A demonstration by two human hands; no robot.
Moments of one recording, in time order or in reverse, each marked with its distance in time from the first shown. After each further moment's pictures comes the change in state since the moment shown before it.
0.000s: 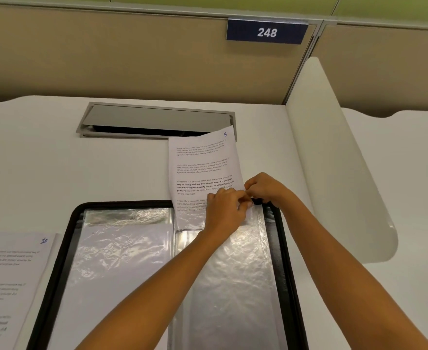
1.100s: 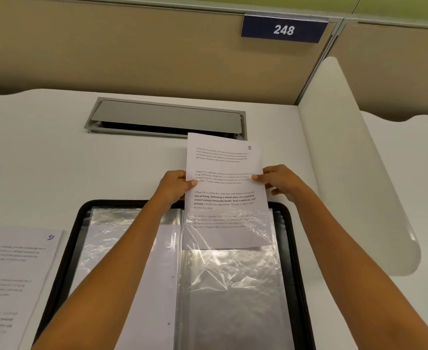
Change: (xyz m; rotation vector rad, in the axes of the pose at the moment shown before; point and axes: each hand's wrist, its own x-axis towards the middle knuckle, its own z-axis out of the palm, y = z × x) left_hand 0.039 -0.106 -0.095 -0.635 -0.132 -0.593; right_hand 0.027 0.005 -0.019 0.318 0.082 0.037
